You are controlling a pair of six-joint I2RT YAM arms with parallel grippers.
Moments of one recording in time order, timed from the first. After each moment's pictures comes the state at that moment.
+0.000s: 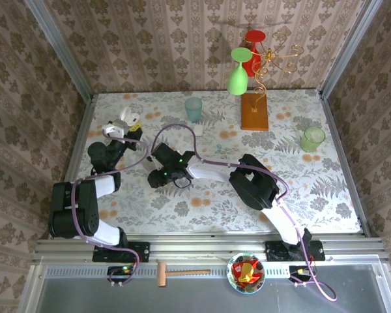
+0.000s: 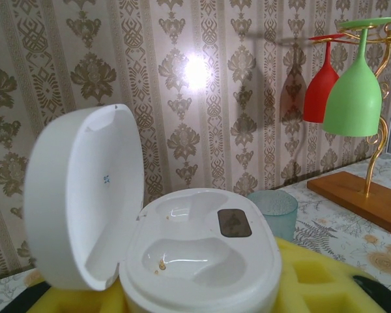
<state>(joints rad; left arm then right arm) 0.02 1.47 0.48 1.18 0.56 -0.02 0.95 2.28 1.74 -0.39 -0.22 0.41</state>
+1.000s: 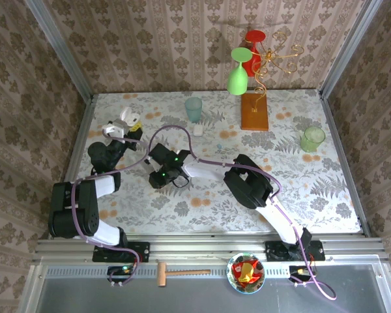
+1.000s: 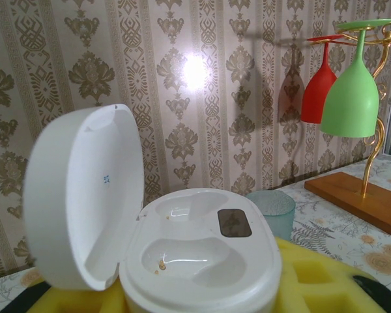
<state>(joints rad) 0.02 1.47 0.48 1.18 0.57 -0.03 0.95 2.36 1.85 -0.49 -0.23 0.34</state>
